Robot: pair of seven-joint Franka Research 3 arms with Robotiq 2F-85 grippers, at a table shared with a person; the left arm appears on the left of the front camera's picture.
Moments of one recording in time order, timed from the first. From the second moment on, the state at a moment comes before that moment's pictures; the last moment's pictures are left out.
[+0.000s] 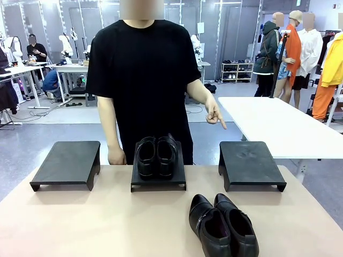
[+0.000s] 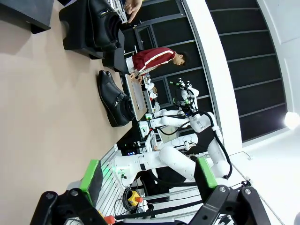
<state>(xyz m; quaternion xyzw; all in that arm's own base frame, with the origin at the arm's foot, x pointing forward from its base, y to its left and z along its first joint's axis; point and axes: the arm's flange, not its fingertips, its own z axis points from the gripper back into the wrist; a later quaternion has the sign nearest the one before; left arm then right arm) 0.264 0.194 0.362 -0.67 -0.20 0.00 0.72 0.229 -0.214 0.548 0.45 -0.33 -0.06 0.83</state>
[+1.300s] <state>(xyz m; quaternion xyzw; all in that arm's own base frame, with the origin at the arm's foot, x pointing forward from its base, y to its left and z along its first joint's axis) 0.264 0.194 0.362 -0.67 -0.20 0.00 0.72 0.272 0.124 0.513 0.11 -0.13 0.16 0.97</state>
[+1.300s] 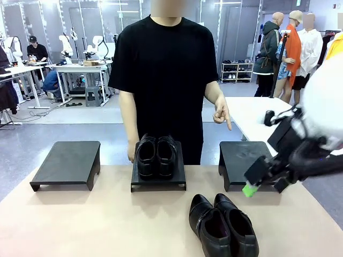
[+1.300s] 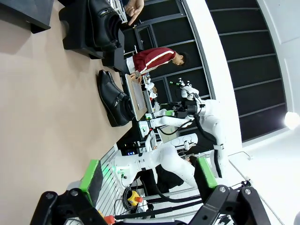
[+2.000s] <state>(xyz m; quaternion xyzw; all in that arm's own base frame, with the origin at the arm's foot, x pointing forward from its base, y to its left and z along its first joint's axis) 0.264 0.194 0.362 -0.67 -0.20 0.00 0.72 0.309 0.176 0.438 0.07 -0.09 0.14 0.98</state>
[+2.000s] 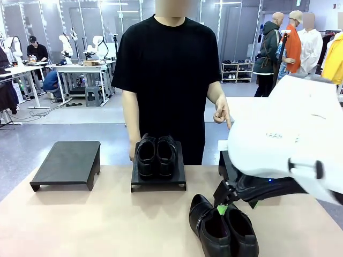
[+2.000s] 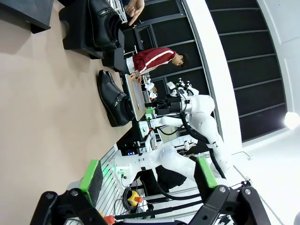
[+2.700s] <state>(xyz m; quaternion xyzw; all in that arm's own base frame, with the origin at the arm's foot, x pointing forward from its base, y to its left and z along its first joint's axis) 0.264 0.194 0.362 -0.67 -0.20 0.00 0.72 0.330 0.186 0.375 0.07 -0.04 0.12 0.99</state>
